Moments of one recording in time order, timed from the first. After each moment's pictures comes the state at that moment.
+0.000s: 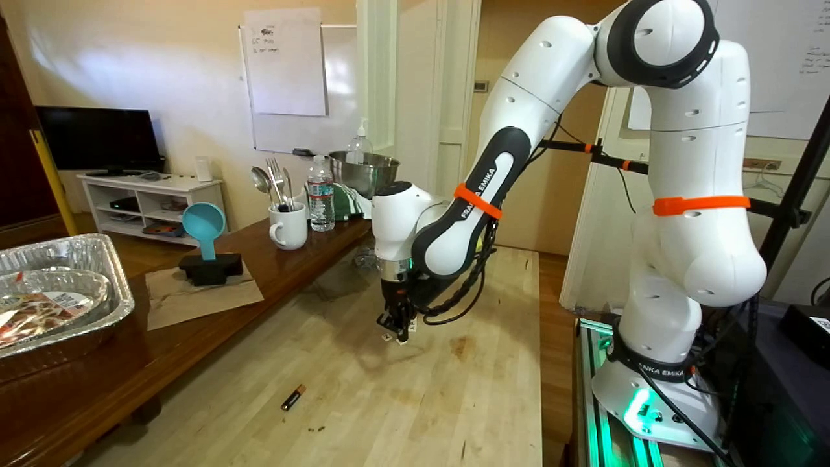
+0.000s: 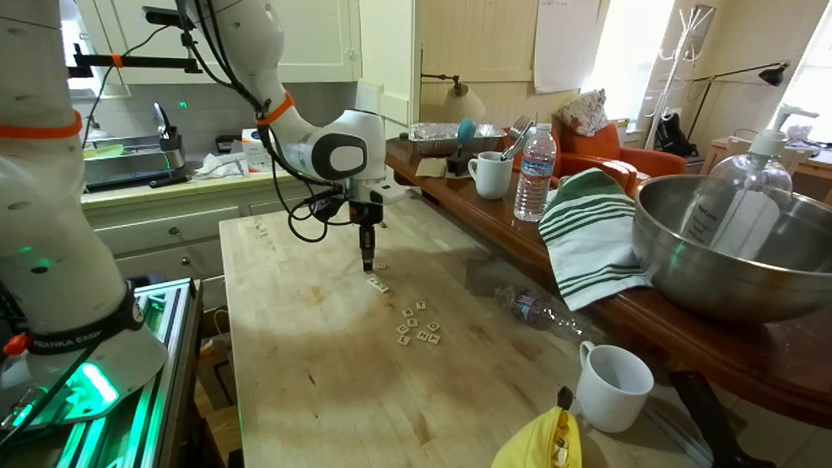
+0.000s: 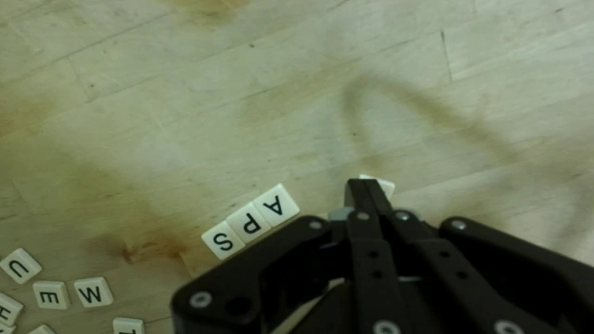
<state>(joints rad) 0.17 0.21 0.01 -2.44 -0.19 2.60 0.60</state>
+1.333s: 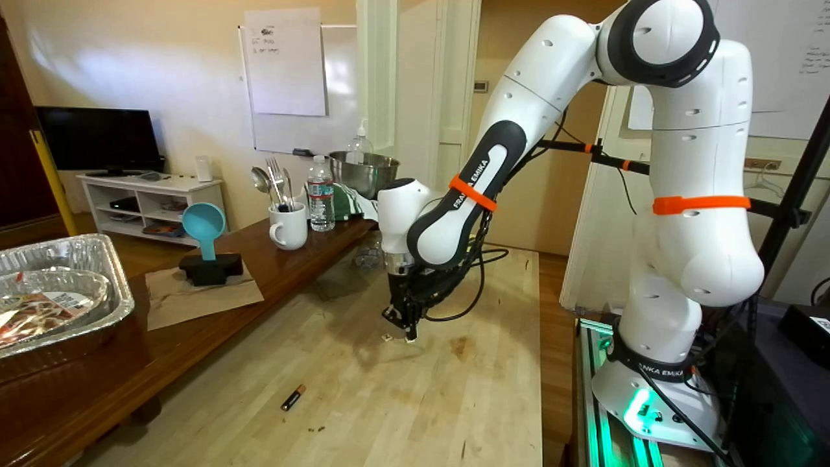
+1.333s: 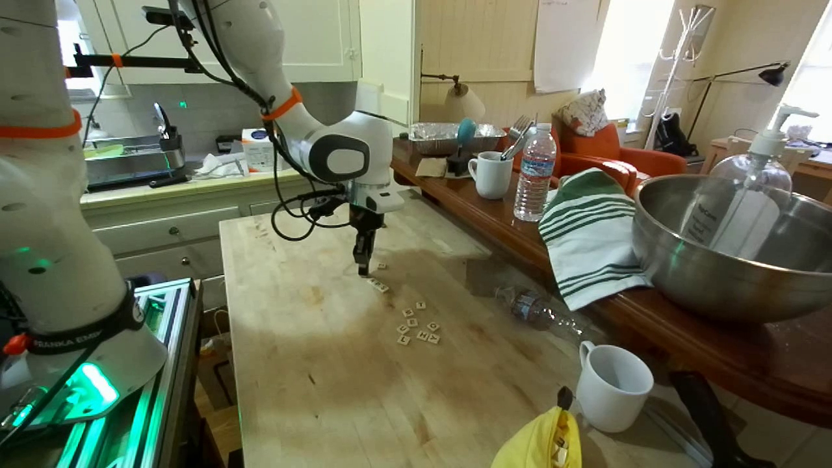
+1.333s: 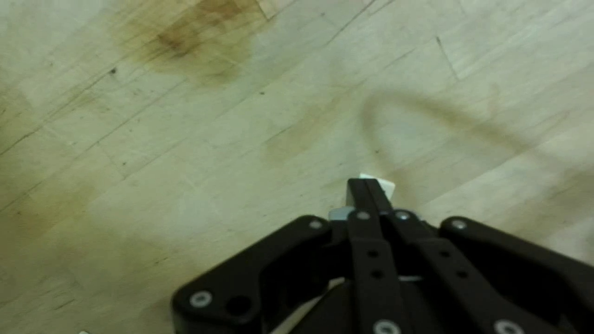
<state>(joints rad) 0.14 0.19 0.01 -2.45 -0.06 2.54 0.67</state>
